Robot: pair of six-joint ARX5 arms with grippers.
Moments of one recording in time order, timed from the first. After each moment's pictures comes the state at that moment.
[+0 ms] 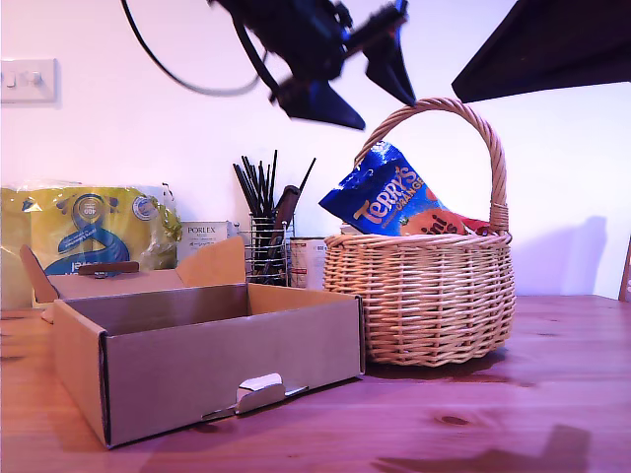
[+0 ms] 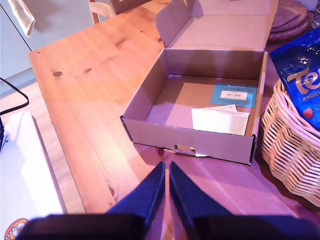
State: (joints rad) left arm -0.68 1.83 1.61 -0.24 0.19 -0.06; right arm 0.57 0.76 0.57 -0.31 -0.44 -0.10
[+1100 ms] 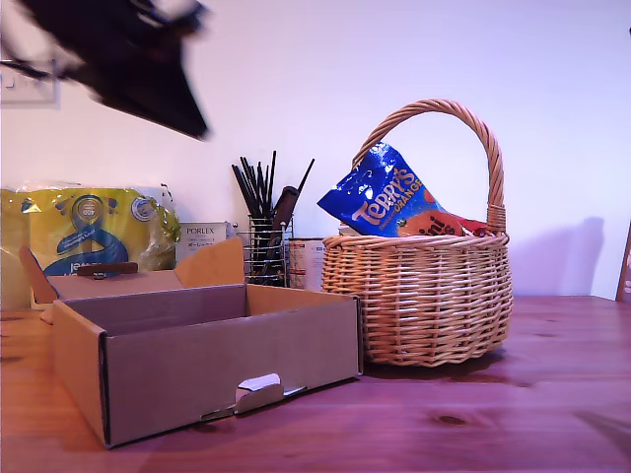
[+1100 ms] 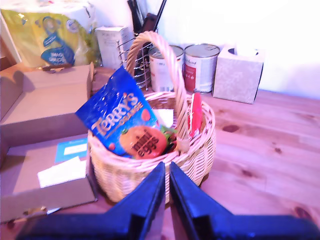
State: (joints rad) left arm -0.51 1.15 0.87 -0.18 0.09 0.10; right arm 0.17 0.49 0.57 -0.36 -0.23 -0.08
